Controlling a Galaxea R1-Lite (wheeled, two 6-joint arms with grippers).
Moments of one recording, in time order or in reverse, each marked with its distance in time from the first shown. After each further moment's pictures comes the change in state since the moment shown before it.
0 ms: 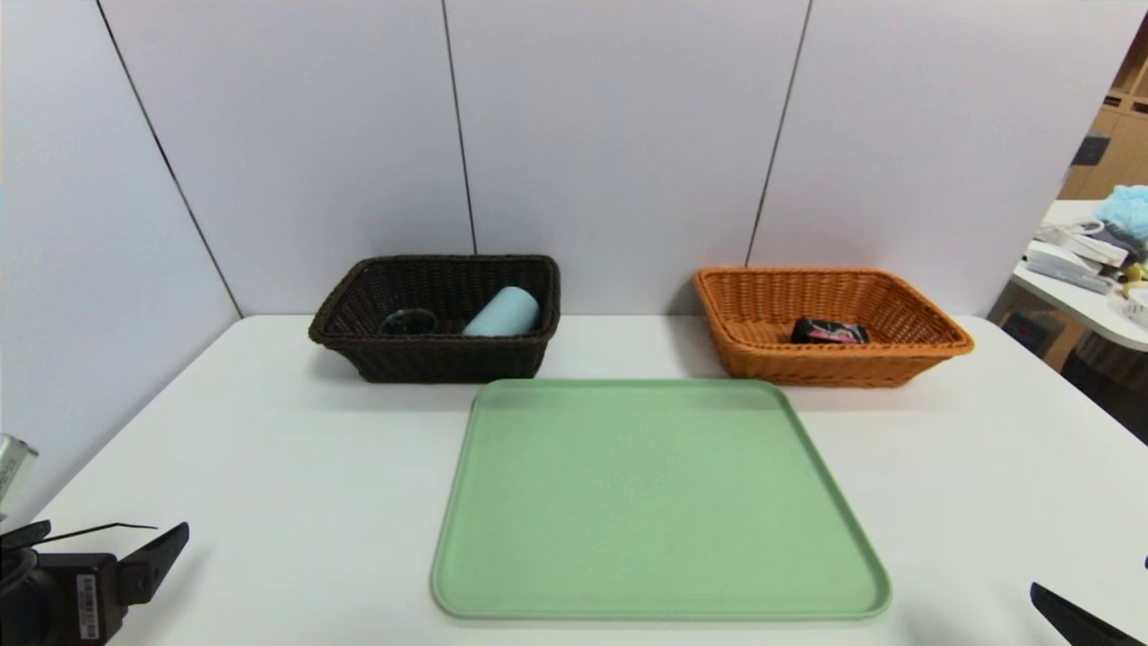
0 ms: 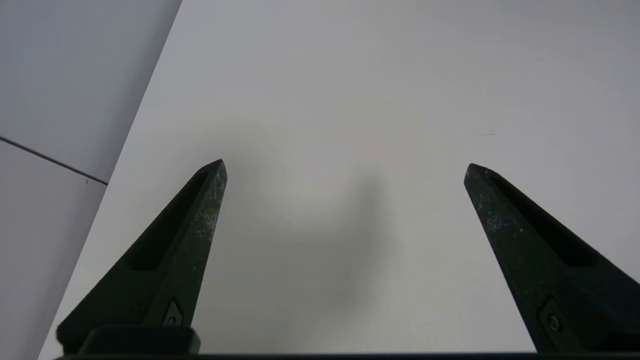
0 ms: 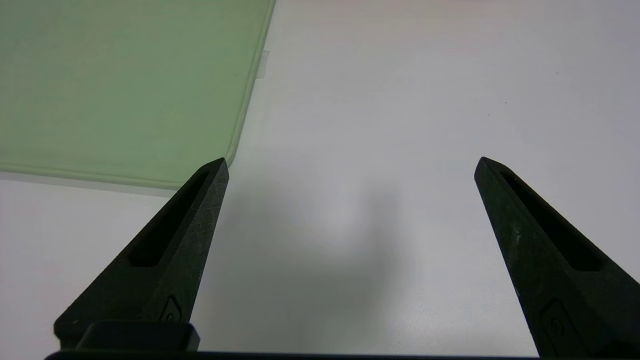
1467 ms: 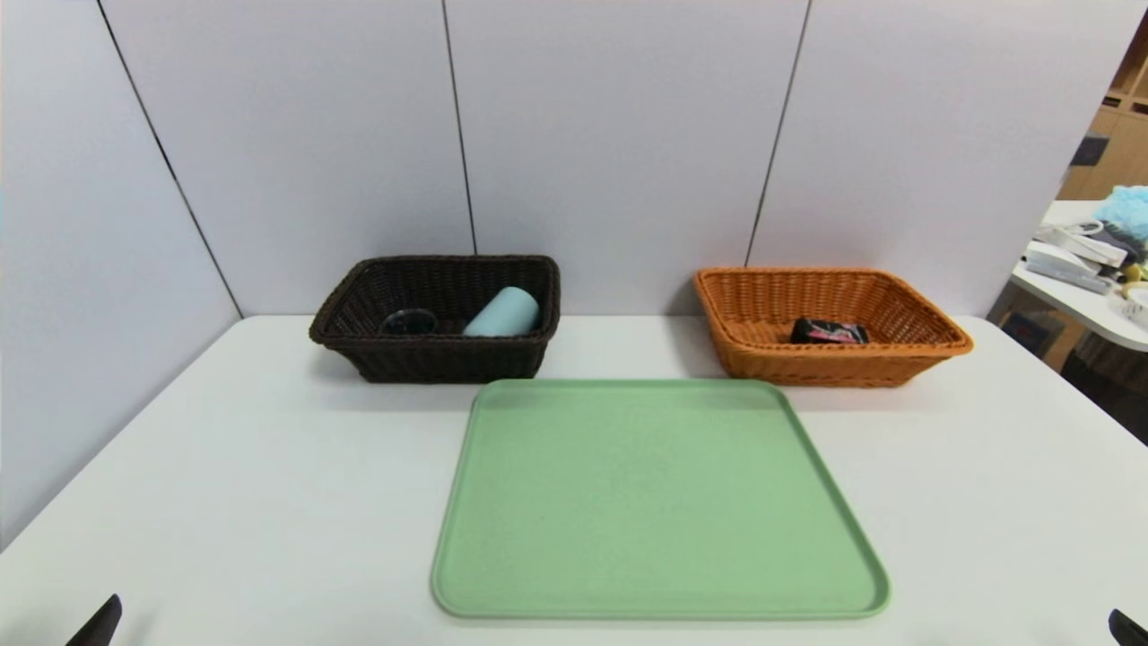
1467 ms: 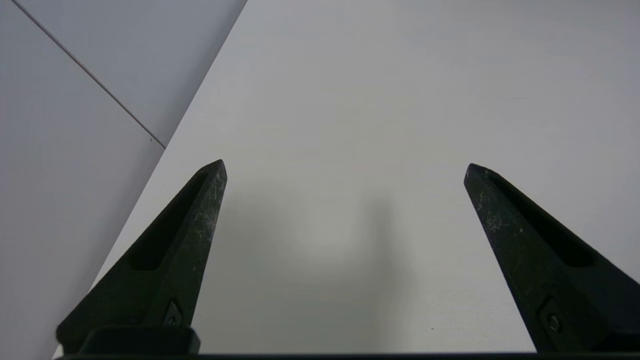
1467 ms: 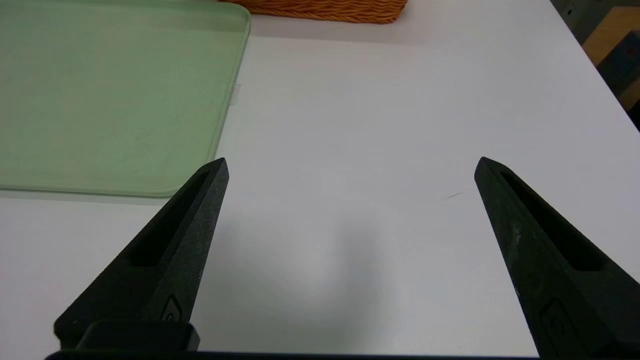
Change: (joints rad) left arm 0.075 -0.366 0.189 0.007 -0.005 0.073; right arm -0.068 -0.270 0.006 0.105 -0.017 -0.039
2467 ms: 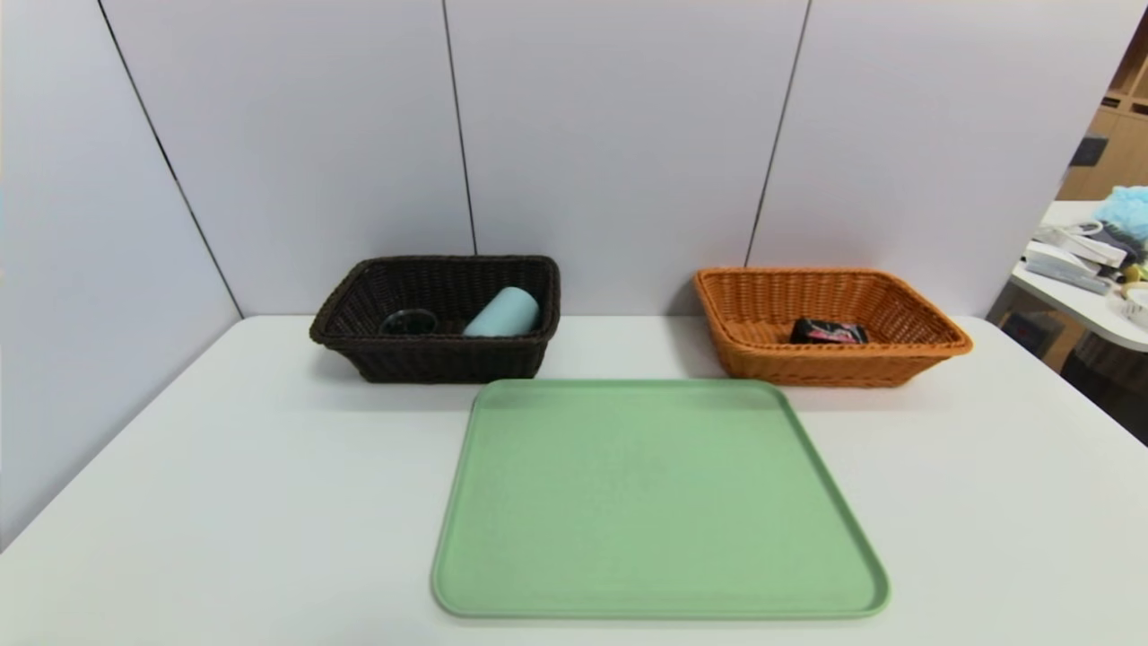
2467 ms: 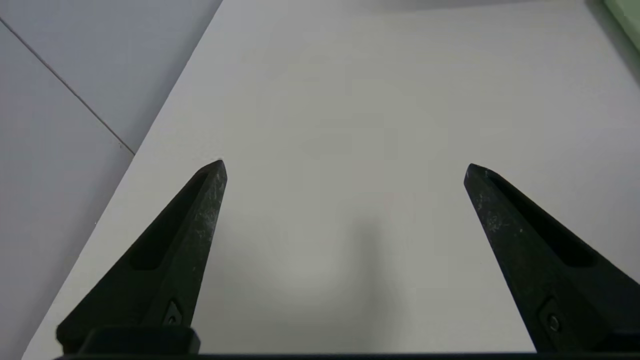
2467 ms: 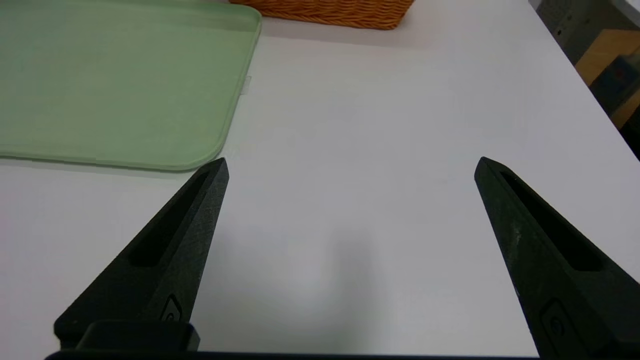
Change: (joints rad) left arm 0.007 -0.292 -0.052 0.267 -0.134 0.010; right arm -0.029 -0.182 -0.047 0.186 0.054 -0.039
